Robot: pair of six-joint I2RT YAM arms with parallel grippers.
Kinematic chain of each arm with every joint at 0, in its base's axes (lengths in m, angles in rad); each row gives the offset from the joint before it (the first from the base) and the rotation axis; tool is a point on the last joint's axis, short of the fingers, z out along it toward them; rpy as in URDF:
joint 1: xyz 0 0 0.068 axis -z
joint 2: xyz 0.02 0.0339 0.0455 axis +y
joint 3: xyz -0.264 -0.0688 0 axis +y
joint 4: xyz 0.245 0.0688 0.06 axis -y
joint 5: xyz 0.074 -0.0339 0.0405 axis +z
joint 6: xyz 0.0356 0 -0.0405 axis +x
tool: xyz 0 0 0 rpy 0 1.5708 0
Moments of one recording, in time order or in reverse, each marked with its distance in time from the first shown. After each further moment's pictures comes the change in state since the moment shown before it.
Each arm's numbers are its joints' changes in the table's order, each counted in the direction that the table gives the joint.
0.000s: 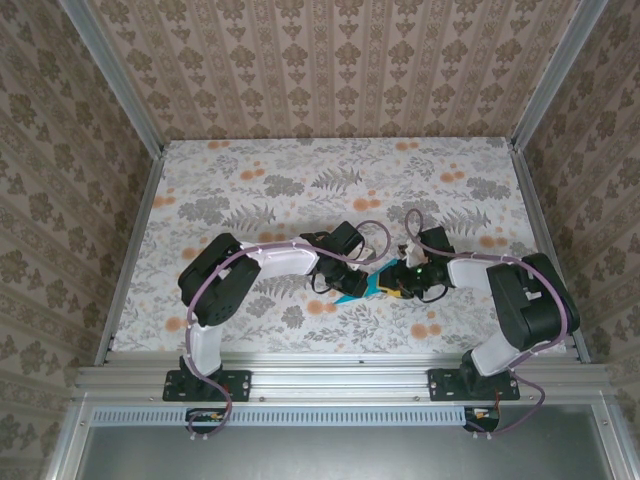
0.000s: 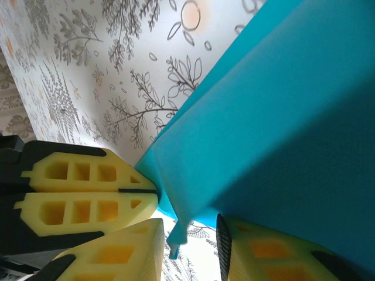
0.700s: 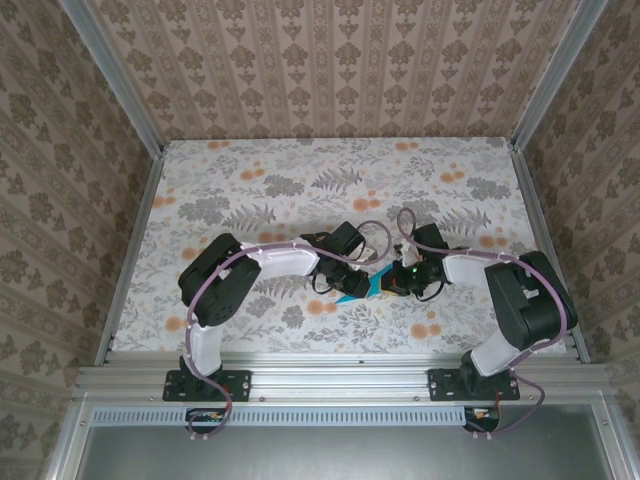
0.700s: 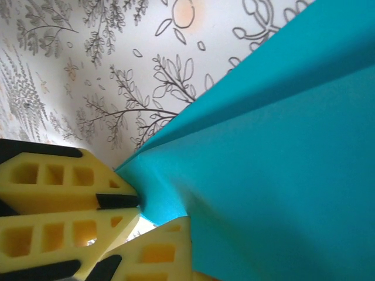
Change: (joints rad) left arm 0.002 -0.004 0.002 0.014 -0.008 0.000; right arm -0.027 0.014 -0.059 -0.113 -0.109 -0.081
